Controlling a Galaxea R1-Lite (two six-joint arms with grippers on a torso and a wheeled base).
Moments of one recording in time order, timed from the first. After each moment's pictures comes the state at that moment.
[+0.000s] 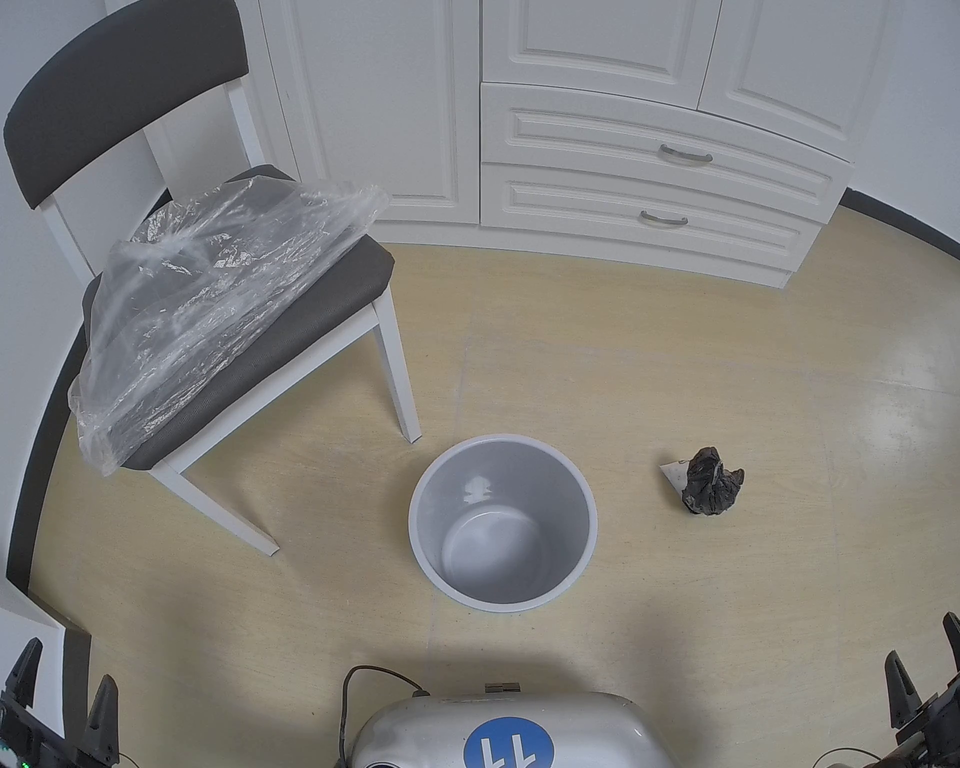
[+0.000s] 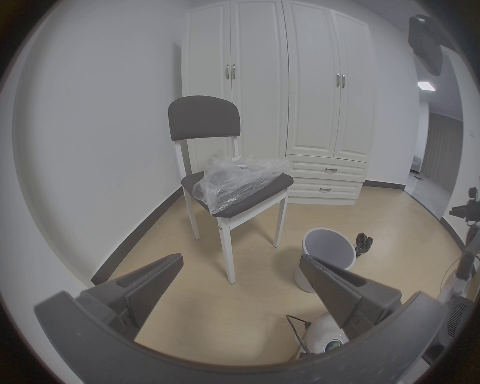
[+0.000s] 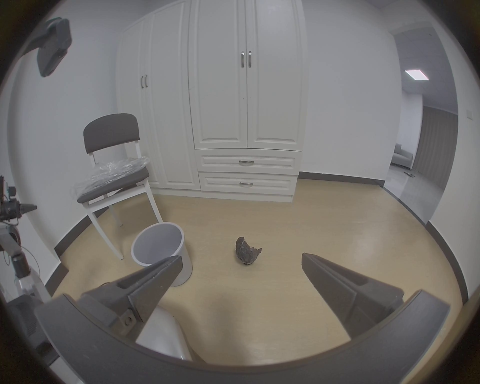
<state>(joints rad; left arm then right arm) 0.00 0.02 -0.02 0.00 0.01 0.00 0.00 0.02 -0.02 0.00 0.00 -0.02</state>
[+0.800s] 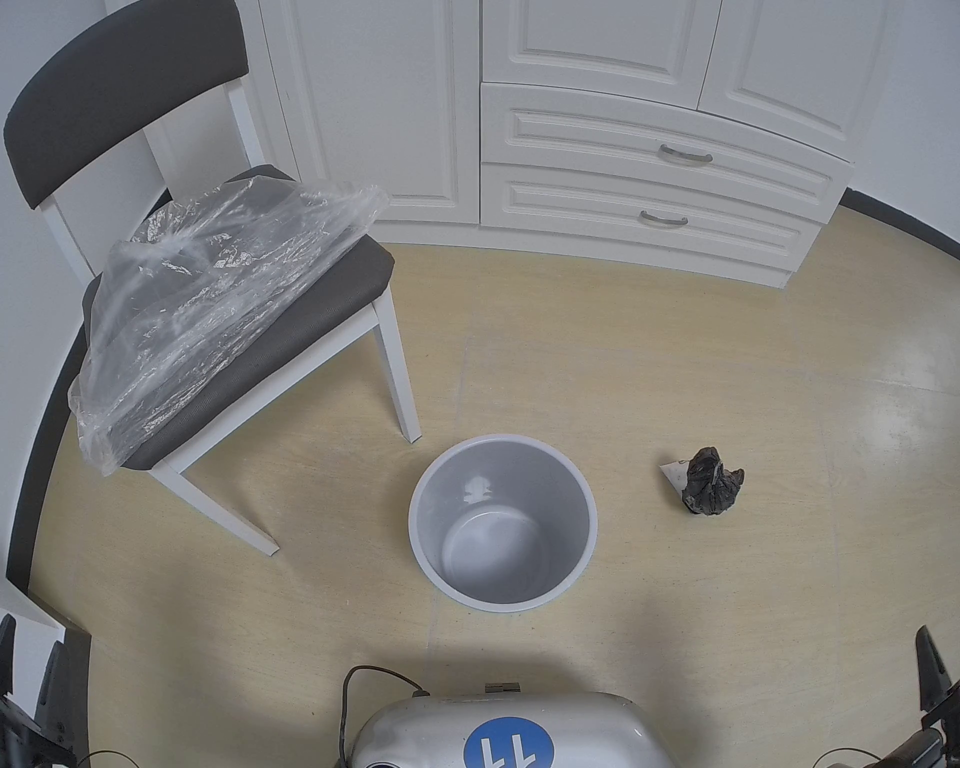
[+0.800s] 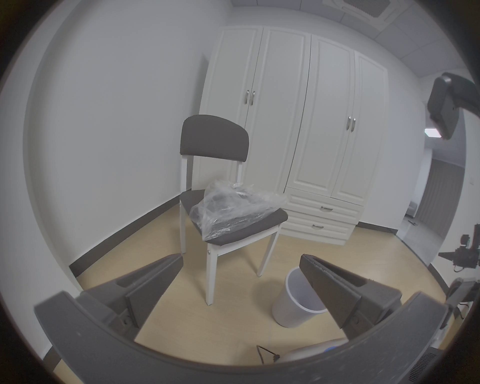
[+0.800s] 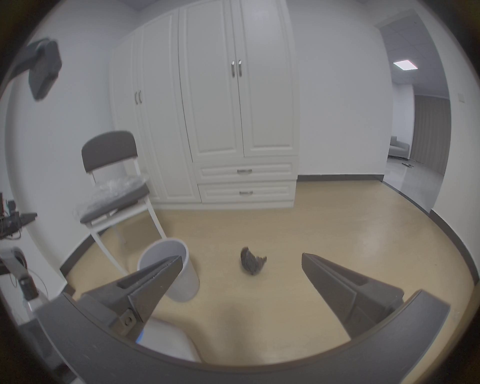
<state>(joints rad) 0.00 0.02 -0.08 -0.08 0.00 -0.19 0.00 0.02 -0.08 -0.03 0.00 0.08</state>
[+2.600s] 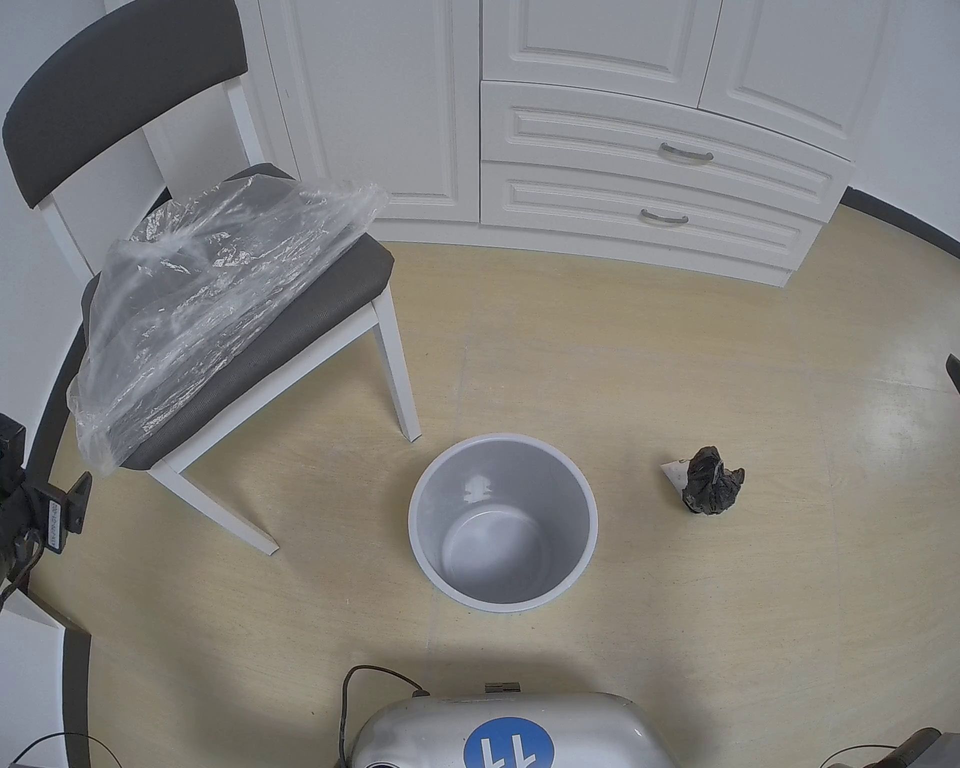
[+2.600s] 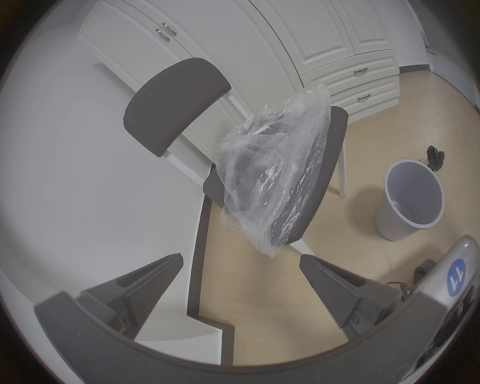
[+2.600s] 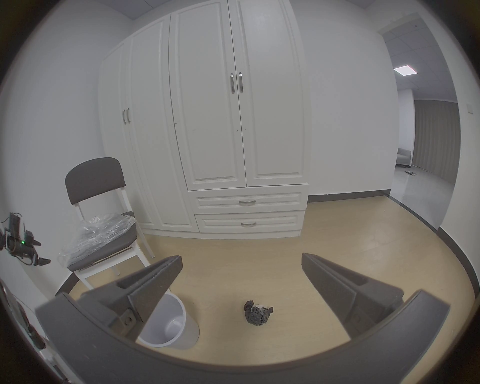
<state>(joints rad) 0.02 1.04 -0.50 -0.27 0.36 0.48 0.02 0.78 -0.54 -0.39 -0.02 0.07</state>
